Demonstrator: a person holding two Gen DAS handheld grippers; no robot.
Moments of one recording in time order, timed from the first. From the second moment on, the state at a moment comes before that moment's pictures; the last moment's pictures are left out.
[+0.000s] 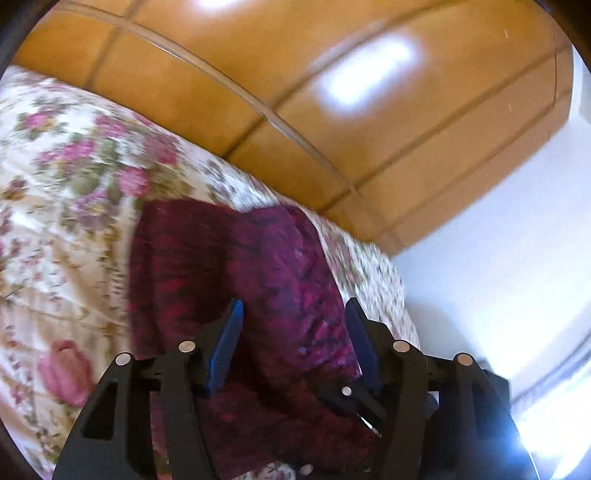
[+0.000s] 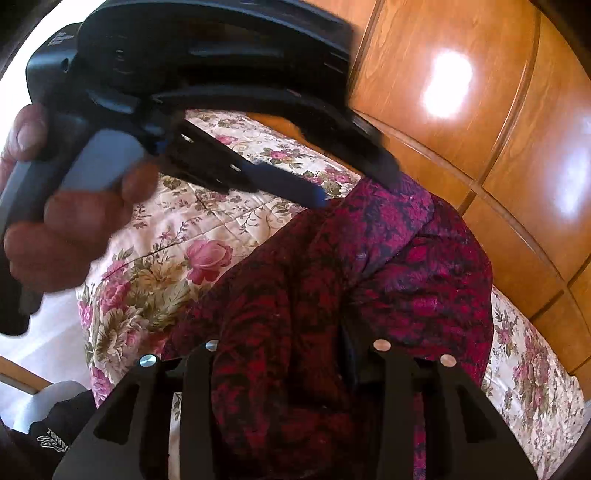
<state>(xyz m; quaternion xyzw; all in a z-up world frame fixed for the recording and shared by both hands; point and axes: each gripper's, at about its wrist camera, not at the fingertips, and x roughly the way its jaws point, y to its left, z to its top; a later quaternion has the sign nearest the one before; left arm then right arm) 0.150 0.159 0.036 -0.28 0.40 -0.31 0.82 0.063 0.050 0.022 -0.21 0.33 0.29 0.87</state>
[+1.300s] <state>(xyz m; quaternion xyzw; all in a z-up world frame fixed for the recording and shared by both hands) 0.149 0.150 0.025 -0.11 0.44 -0.09 0.89 0.085 -0.023 0.012 -0.13 0.35 0.31 0.87</state>
